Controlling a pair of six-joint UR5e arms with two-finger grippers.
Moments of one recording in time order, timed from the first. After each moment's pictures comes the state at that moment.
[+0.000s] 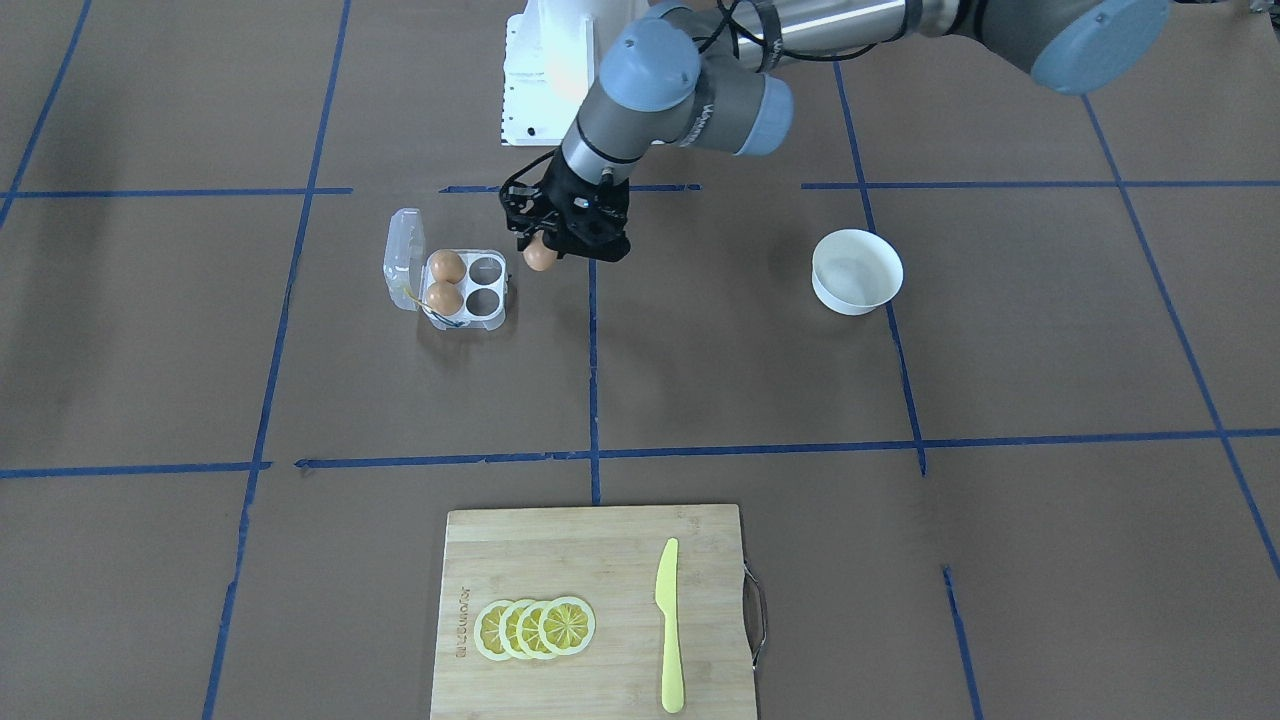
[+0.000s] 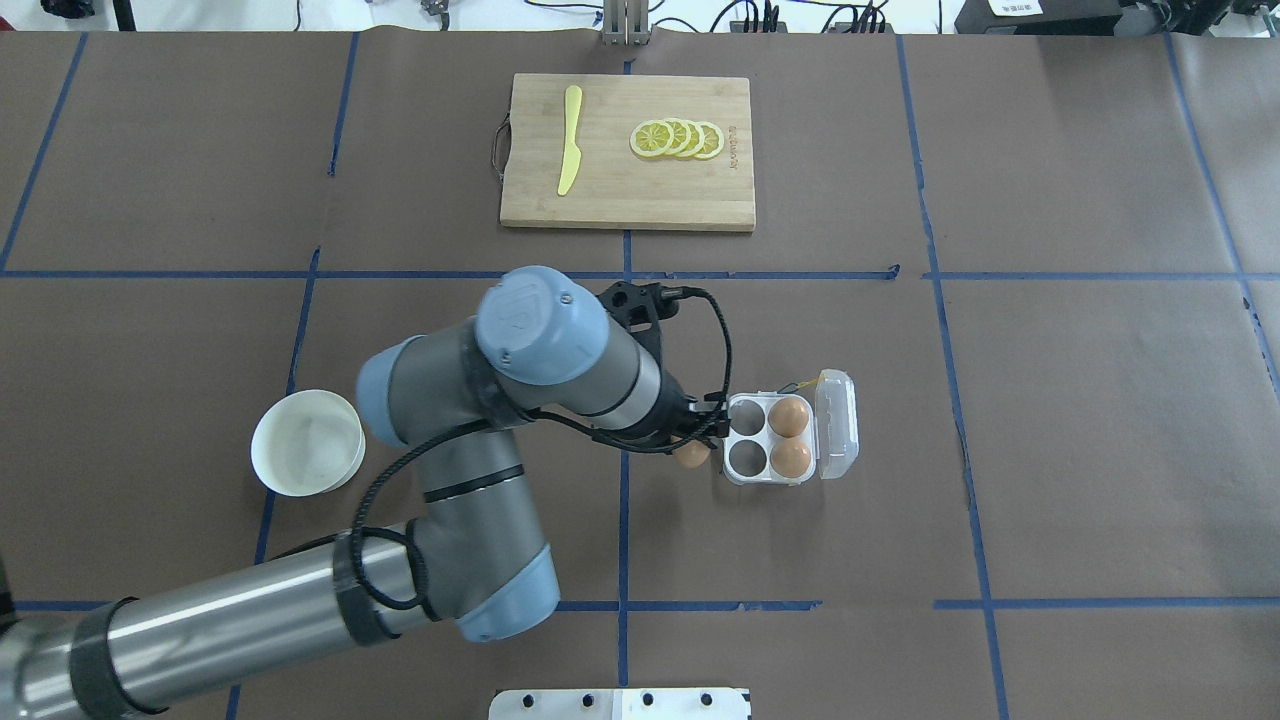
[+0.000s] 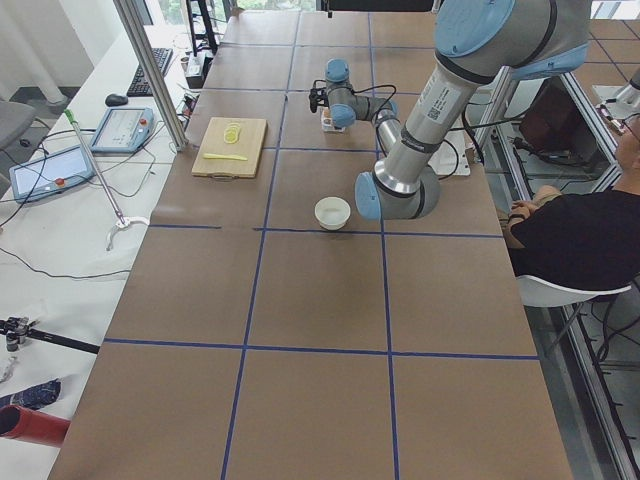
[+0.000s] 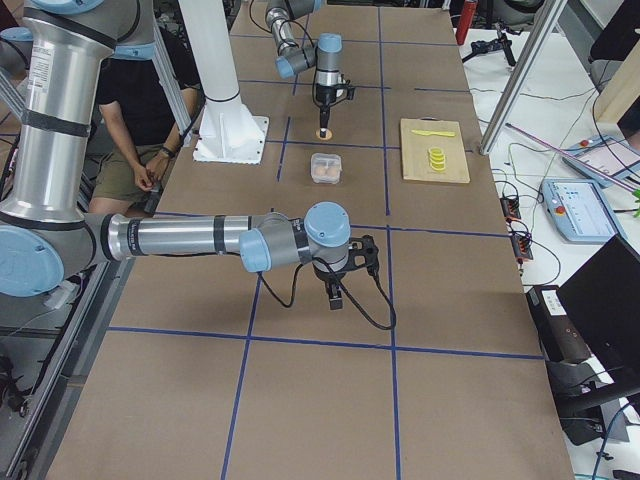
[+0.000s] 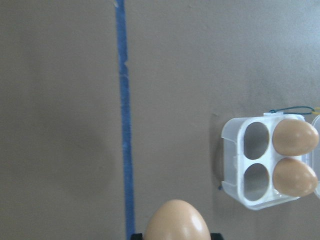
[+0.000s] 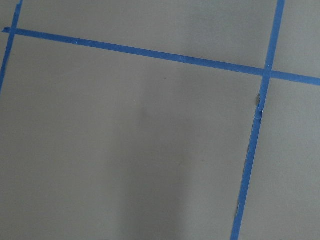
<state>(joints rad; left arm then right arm) -0.41 -2.42 -1.45 -2.02 -1.95 -1.47 1.43 -1.80 1.85 -1.37 2.44 0.09</state>
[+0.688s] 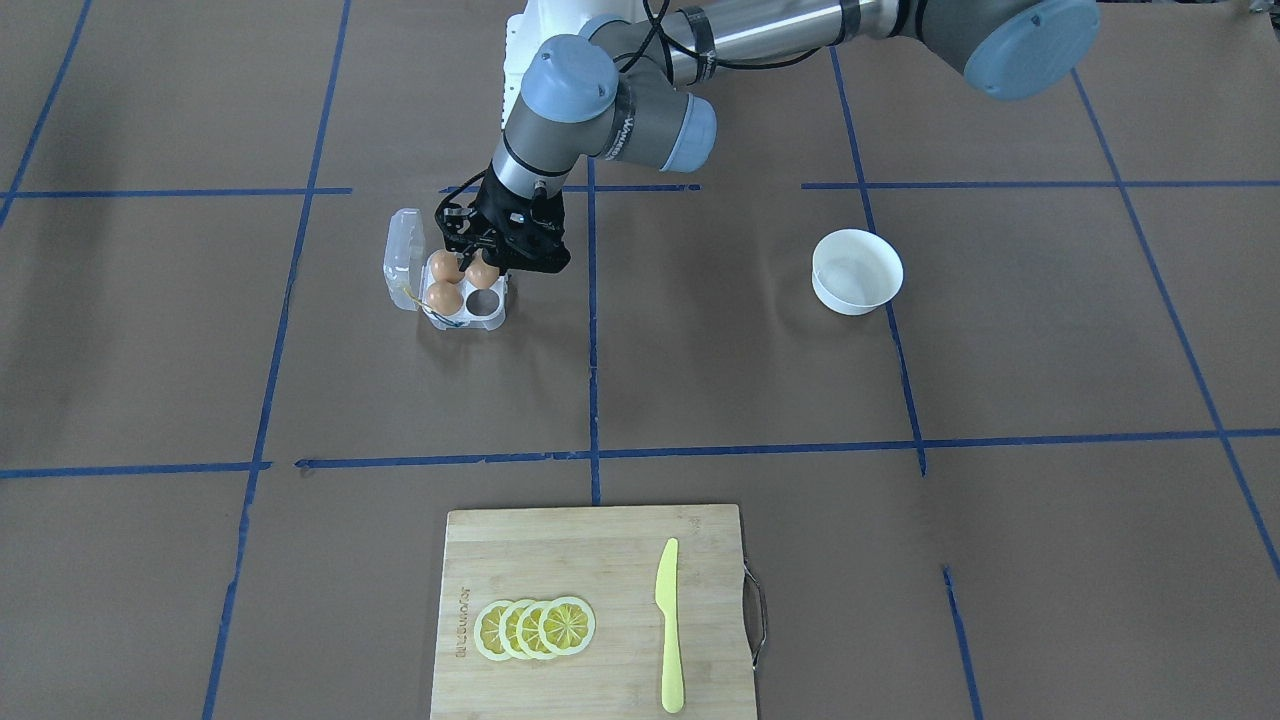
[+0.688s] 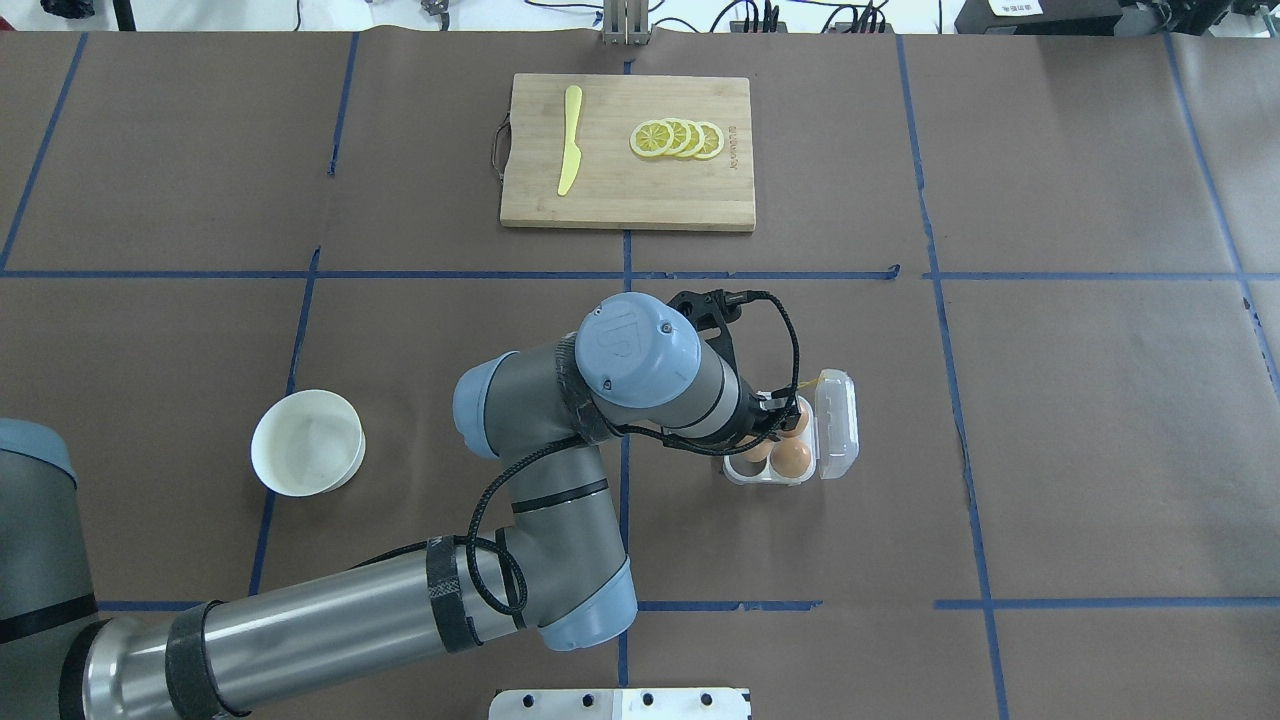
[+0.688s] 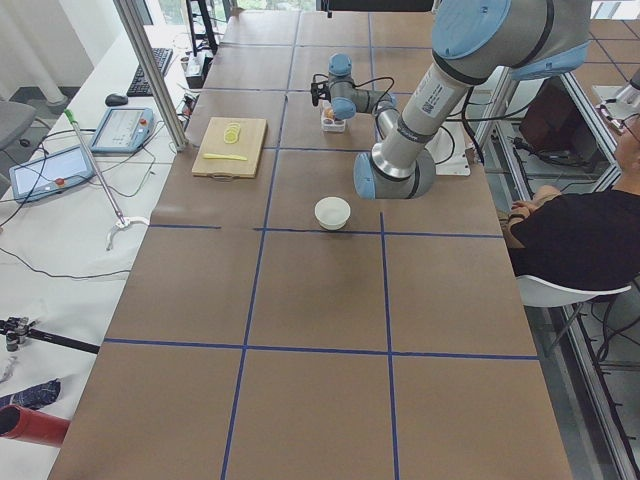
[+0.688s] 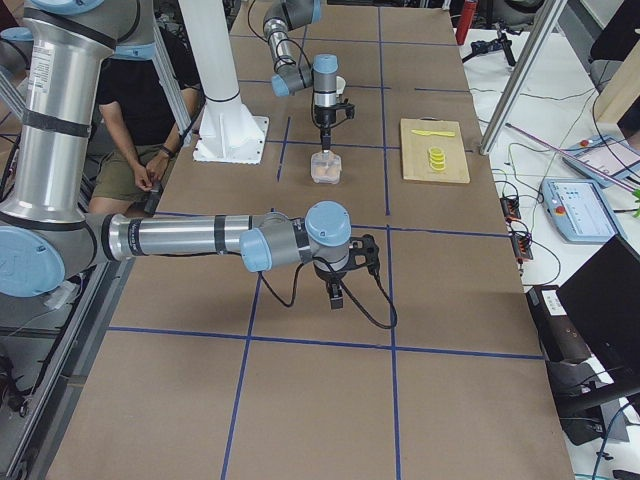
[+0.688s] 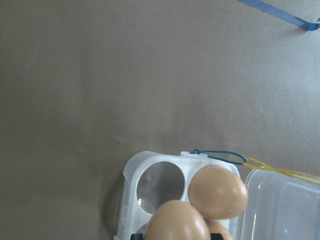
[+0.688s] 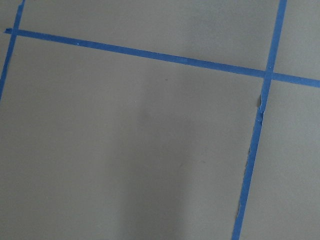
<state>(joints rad) -0.38 -2.51 -1.32 -2.09 -1.87 -1.54 1.43 -1.80 1.85 -1.37 2.44 0.09</state>
